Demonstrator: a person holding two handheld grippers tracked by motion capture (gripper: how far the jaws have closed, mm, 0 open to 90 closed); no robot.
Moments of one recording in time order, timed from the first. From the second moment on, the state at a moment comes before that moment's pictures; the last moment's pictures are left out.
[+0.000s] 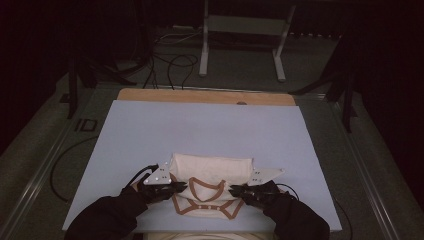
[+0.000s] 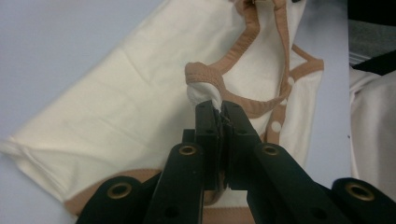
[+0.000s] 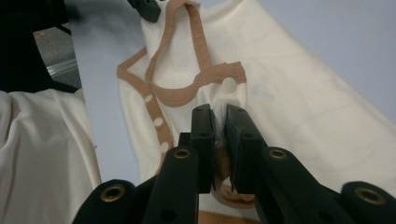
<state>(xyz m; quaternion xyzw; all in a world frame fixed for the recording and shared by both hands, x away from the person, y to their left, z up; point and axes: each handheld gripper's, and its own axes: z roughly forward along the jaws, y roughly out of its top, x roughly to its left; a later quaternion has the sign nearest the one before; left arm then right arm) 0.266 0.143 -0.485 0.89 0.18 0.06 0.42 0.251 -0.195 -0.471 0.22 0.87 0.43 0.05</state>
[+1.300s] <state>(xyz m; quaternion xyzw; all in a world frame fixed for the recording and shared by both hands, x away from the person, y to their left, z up) 0.287 0.141 -0.496 0.88 0.21 0.00 0.43 0.283 -0.185 -0.489 0.26 0.86 0.44 0.00</state>
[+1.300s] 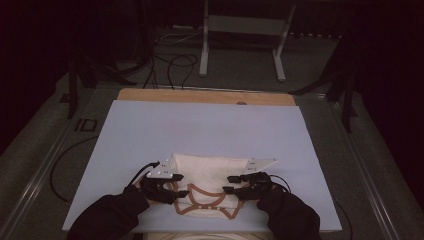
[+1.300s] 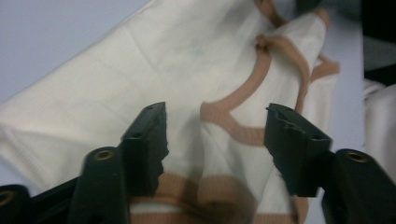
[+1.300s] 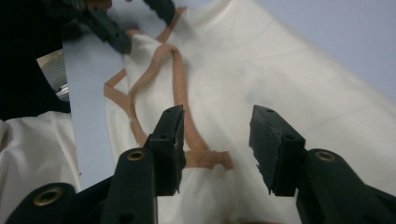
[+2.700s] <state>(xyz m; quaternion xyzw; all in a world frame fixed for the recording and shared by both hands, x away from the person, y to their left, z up) 0.259 0.140 -0.492 0.89 0.12 -0.03 0.43 0.240 -0.176 -0.477 0.22 0.88 0.43 0.01</state>
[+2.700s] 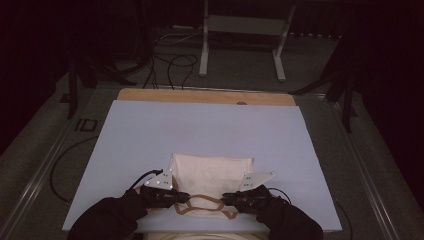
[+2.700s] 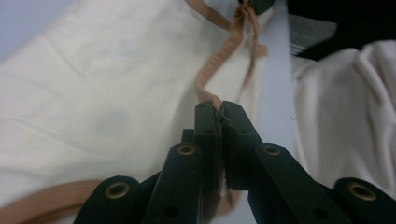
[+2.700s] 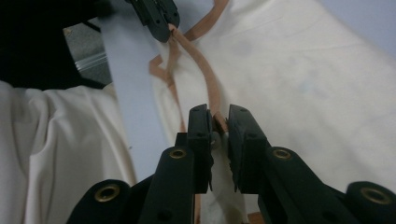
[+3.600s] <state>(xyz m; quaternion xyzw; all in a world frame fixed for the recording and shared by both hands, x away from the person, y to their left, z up) 0.254 0.145 -0.486 0.89 0.12 -0.02 0.43 0.240 -0.192 -0.472 0.24 0.84 0.48 0.00</state>
